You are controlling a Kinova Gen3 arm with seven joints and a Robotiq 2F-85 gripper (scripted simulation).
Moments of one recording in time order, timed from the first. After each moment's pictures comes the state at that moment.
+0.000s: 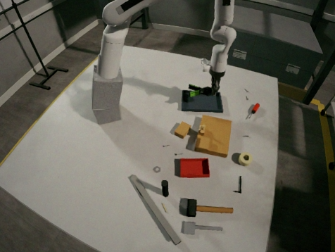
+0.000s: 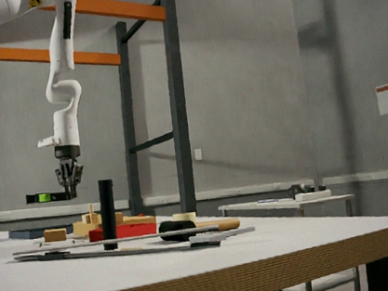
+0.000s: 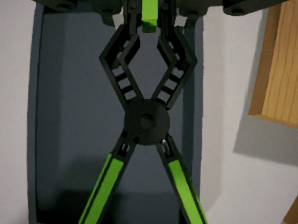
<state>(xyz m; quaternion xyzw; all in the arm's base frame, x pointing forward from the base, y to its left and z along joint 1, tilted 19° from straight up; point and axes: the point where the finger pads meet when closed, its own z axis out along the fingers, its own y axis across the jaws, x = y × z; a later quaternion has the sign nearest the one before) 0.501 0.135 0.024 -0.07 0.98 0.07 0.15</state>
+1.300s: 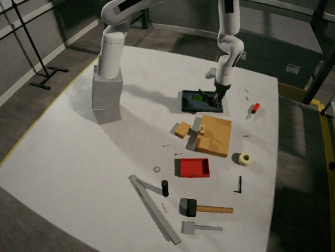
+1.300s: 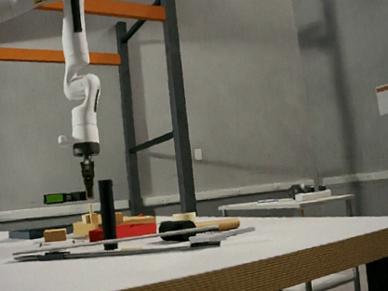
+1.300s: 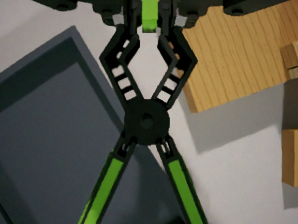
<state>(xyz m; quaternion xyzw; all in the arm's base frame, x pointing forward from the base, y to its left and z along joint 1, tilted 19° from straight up) 0.529 0.053 0.014 0.22 0.96 0.09 0.12</state>
